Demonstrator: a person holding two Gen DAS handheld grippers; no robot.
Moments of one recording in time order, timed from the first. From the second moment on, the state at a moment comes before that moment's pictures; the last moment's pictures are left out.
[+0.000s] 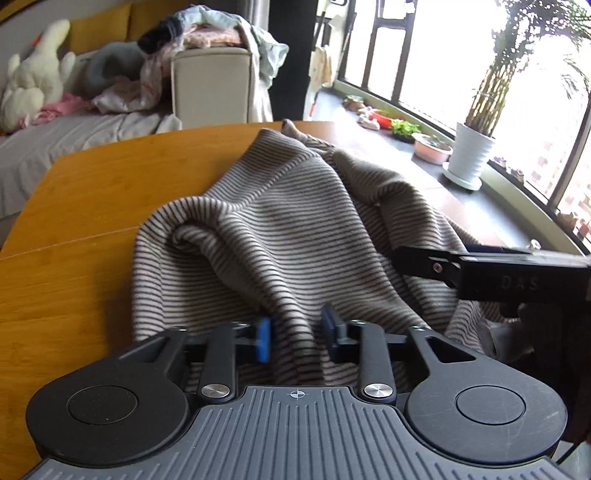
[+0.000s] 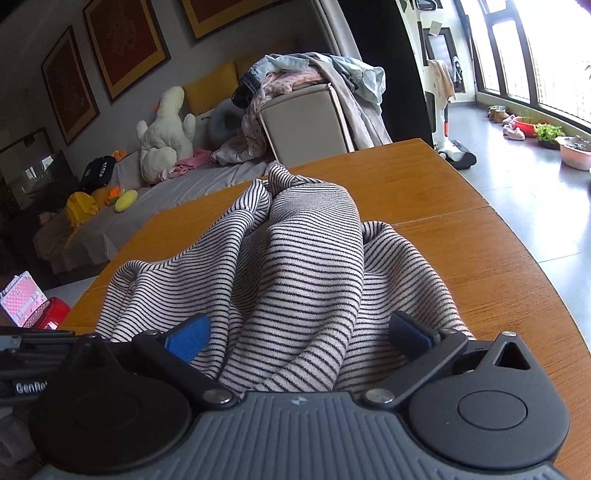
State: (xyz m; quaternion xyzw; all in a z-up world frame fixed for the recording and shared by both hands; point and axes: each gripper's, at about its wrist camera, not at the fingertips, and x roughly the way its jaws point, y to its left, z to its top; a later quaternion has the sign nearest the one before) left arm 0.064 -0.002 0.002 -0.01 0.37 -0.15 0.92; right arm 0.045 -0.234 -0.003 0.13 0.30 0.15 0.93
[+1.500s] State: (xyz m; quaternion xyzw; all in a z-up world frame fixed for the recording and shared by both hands) left arm 0.214 0.148 0.022 -0.02 0.31 0.07 0.95; right arm 0.119 -0.167 0.032 -0.01 0.34 0.12 0.93
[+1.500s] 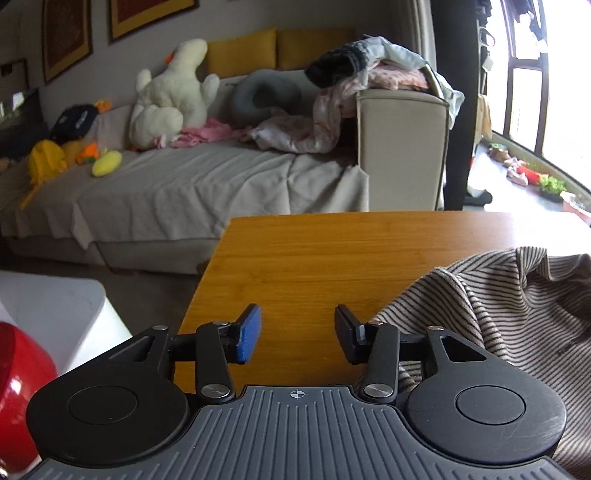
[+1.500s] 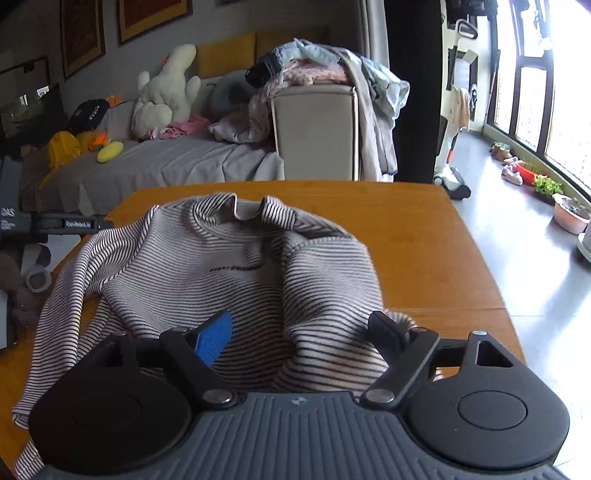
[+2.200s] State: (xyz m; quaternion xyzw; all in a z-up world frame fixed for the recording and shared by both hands) left arm 0.143 0.072 0.002 -0.05 0.30 -0.09 0.95; right arm 0.165 -0.170 0.109 -0.24 0.22 0.08 0.94
